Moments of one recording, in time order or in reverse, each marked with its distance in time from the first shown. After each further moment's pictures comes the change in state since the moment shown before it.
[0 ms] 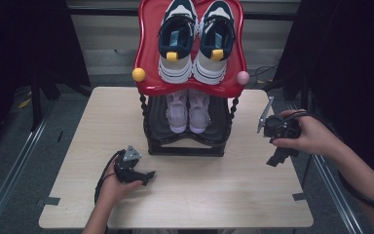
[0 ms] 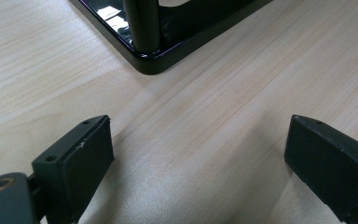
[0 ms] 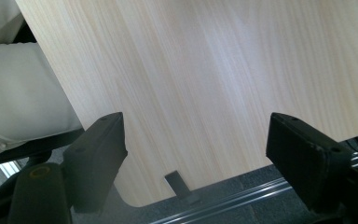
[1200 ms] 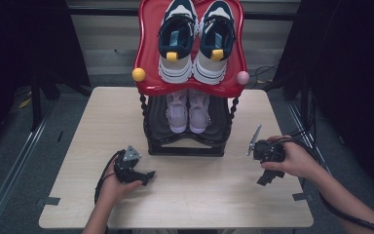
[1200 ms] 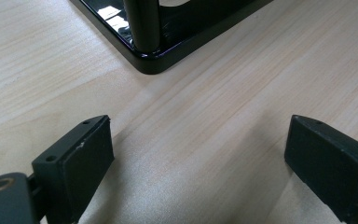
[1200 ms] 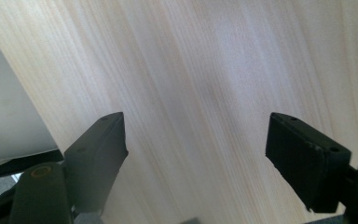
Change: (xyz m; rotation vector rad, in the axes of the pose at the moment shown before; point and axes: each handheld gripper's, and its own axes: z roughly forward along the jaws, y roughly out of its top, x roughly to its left) left arm 0.000 0.000 0.000 0.002 0.003 0.003; right arm 0.008 -0.005 0.090 0.004 0.054 0.020
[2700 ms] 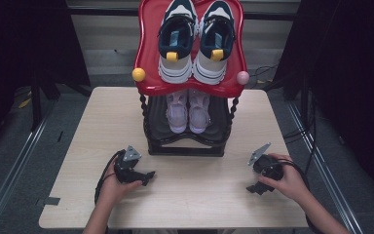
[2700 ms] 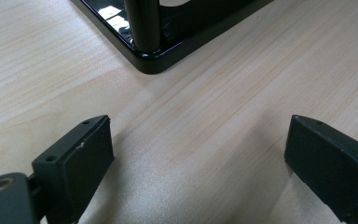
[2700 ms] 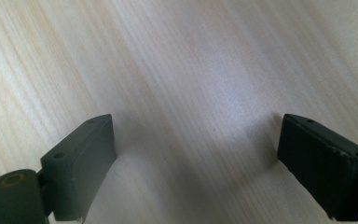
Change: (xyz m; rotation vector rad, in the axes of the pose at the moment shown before) left arm 0.000 0.000 0.000 0.000 -0.001 -0.007; right arm 0.004 -0.029 0.073 -0.308 -0.069 0.151
